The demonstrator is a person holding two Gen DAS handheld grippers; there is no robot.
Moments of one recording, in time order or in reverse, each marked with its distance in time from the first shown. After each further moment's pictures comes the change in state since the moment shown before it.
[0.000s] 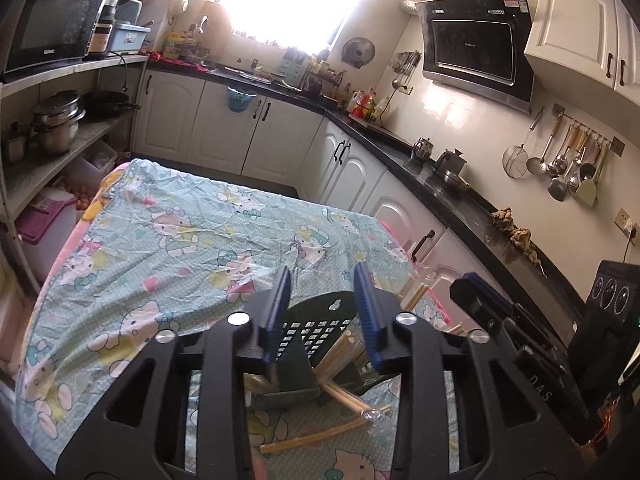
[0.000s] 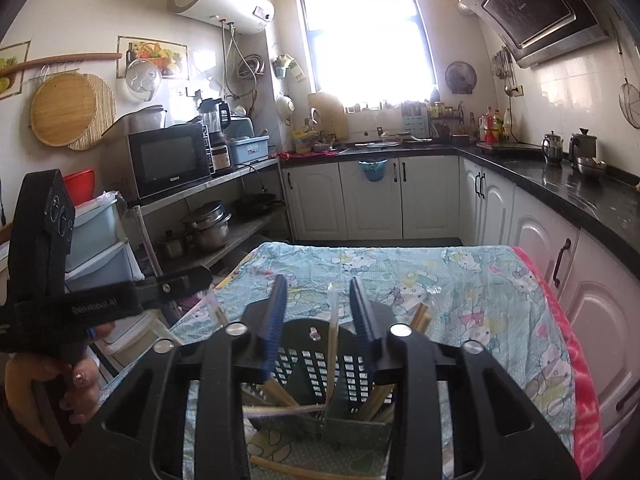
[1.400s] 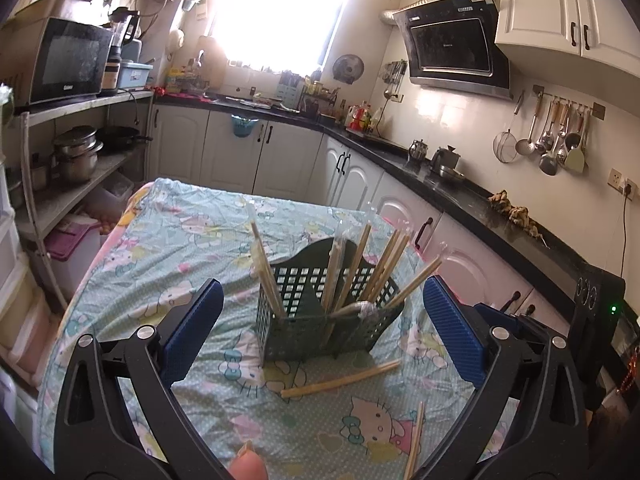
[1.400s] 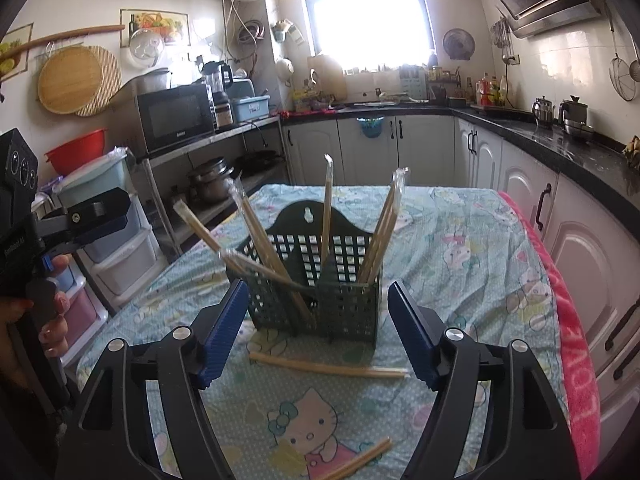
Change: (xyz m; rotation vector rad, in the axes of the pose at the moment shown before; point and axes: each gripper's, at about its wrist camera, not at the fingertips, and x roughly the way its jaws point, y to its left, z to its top) left arm -0.077 -0.014 -0.067 0.102 -0.077 0.051; right arm -0.065 -0.003 -0.074 -0.004 0.150 -0.001
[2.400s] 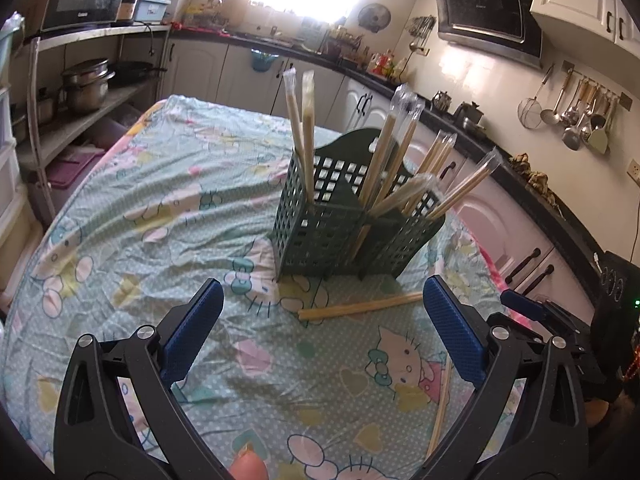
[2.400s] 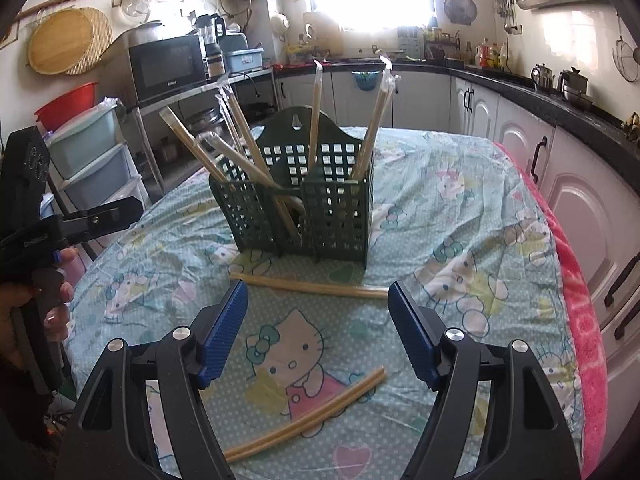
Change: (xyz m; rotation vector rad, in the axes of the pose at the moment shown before) left arm 0.033 0.029 -0.069 -0.084 0.203 0.030; right arm 0.011 -0.006 -0.057 -0.019 0.163 -0.031
